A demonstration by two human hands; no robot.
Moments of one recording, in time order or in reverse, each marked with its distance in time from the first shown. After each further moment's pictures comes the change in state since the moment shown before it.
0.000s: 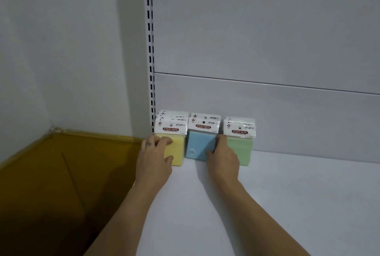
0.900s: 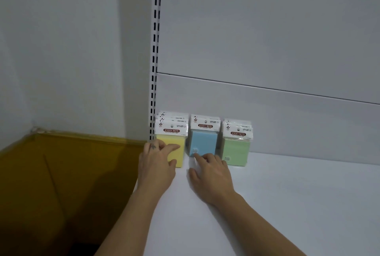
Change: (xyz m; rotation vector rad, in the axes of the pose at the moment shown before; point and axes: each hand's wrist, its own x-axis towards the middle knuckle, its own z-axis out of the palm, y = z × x) left_hand -0.002 -0.007 -0.001 -0.017 -0.062 0.058; right_hand -0.038 0.001 0.017 -0.414 -0.128 -0.366
